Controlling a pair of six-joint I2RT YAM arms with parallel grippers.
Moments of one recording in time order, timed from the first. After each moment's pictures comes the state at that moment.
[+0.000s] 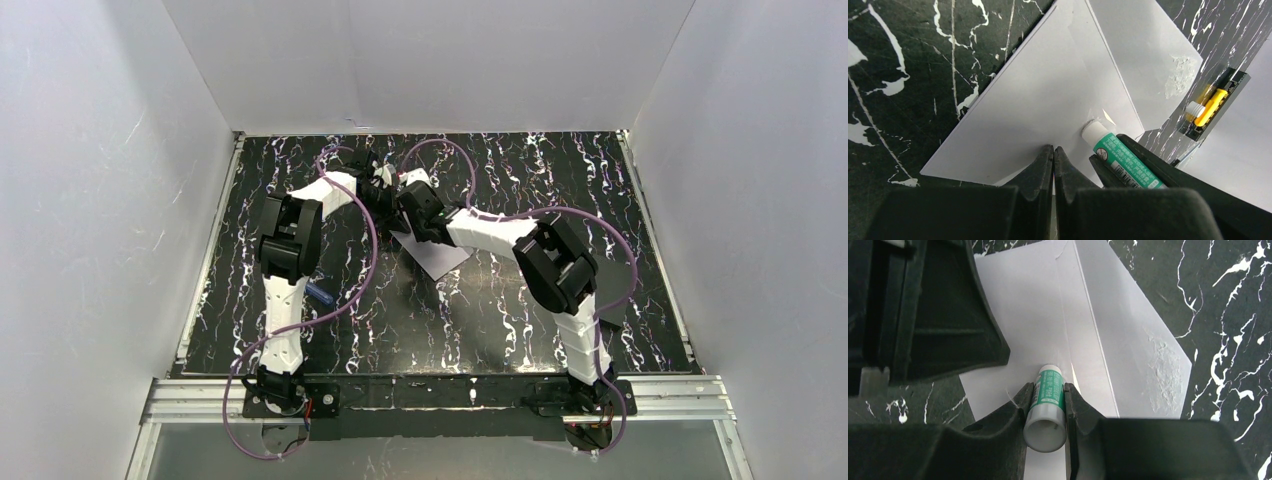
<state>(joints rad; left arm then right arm) -0.30 2.24 1.64 -0.58 0.57 -0.46 0.84 2.09 1.49 -0.24 0.35 0.26</state>
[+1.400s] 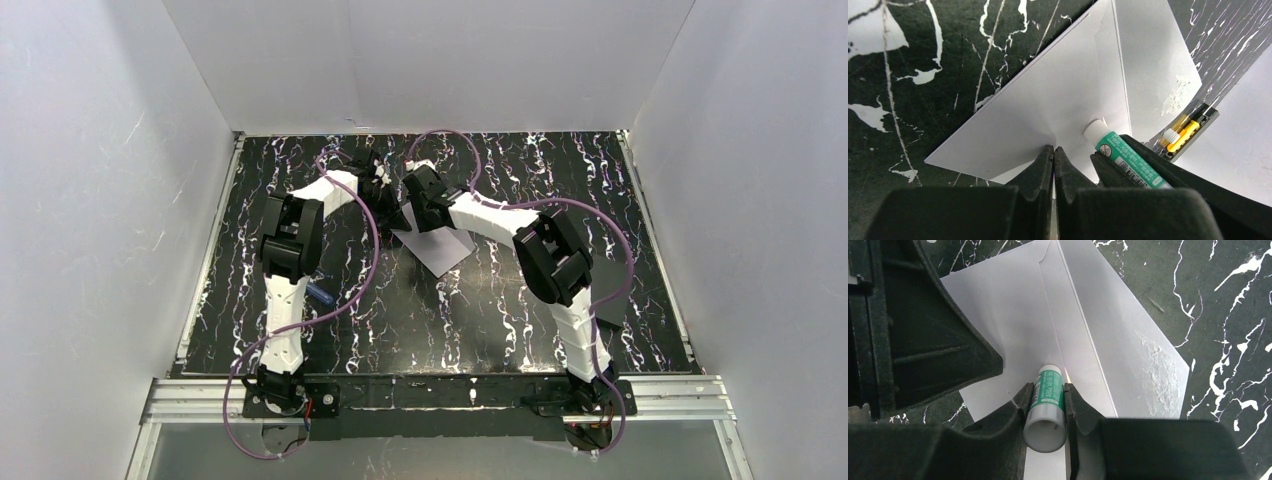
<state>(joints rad) -0.31 2.26 1.67 -0.60 0.51 -0.64 0.77 2.18 1.68 -0.43 0.24 0.30</state>
